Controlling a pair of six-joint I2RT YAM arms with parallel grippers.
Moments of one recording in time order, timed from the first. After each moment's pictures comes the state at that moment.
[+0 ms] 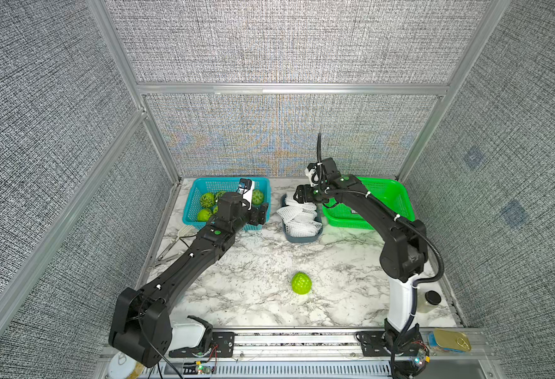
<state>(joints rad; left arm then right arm) -0.45 1.32 0.97 -0.05 0.03 -0.13 0.45 2.06 1.92 -0.74 -0.17 0.31</state>
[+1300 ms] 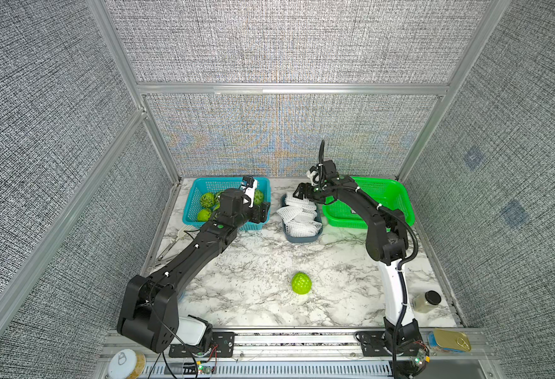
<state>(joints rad) -0.43 1.41 1.01 -0.05 0.12 -0.13 0.35 2.31 2.06 -0.64 -0.37 0.39</state>
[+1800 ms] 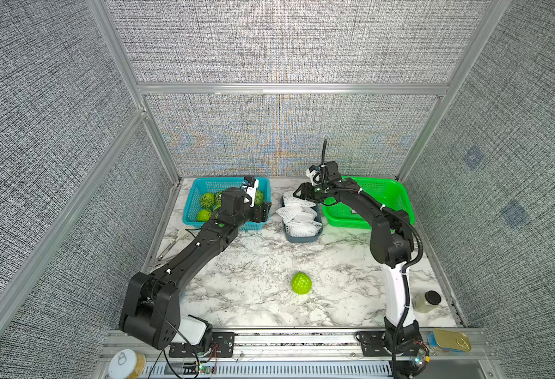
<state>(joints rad) -0.43 1.42 1.03 -0.05 0.13 -0.13 0.35 2.24 1.94 -0.52 -0.46 0.41</state>
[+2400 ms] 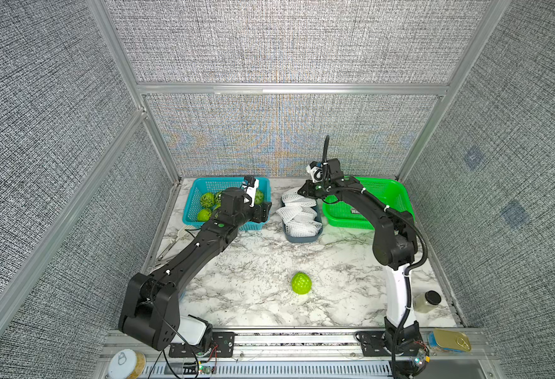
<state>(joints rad) -0.43 1.41 1.03 -0.05 0.14 -0.13 0.35 2.20 1.94 -0.51 -0.45 0.37</state>
